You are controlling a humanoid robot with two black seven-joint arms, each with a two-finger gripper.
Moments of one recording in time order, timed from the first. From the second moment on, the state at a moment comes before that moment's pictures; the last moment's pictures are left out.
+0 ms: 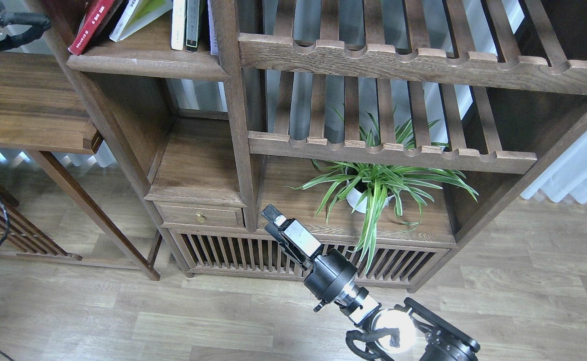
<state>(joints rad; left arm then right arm) -1.28 0.35 -0.86 -0.51 0.66 -0.42 -0.37 0.13 0.01 0.78 1.16 0.09 0.58 0.02</state>
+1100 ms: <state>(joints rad) -0.75 0.24 -1.12 -1.23 0.37 -0.49 -0.14 0.20 0.02 0.84 1.34 0.13 0.58 0.03</state>
